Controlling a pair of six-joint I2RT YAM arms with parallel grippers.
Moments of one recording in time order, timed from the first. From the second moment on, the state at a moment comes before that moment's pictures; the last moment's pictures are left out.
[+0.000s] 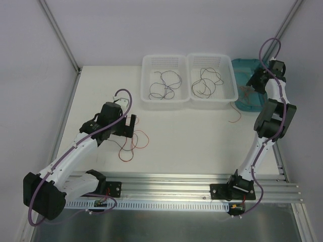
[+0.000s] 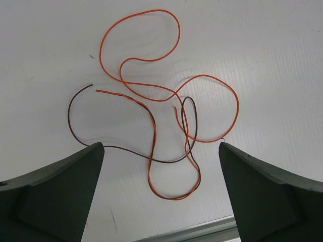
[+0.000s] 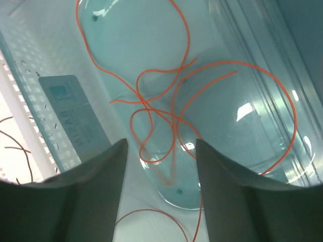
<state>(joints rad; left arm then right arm) -0.43 1.04 0.82 -0.62 -0.09 -0.14 -0.33 2.21 1.90 -0.50 -0.13 0.27</state>
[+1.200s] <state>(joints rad) -0.43 0.87 0.82 -0.62 -0.02 -0.14 -0.29 1.37 0.79 -0.18 -0.03 0.71</state>
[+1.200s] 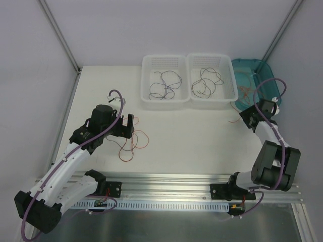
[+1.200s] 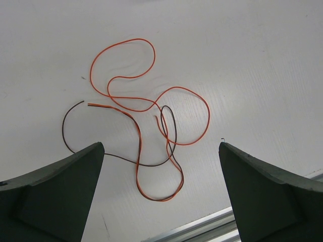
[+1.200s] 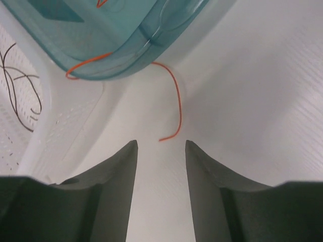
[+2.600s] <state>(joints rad) -0.43 0.87 0.81 -0.62 -0.01 -0.14 -0.17 1.71 0.92 -0.15 0.23 0.85</state>
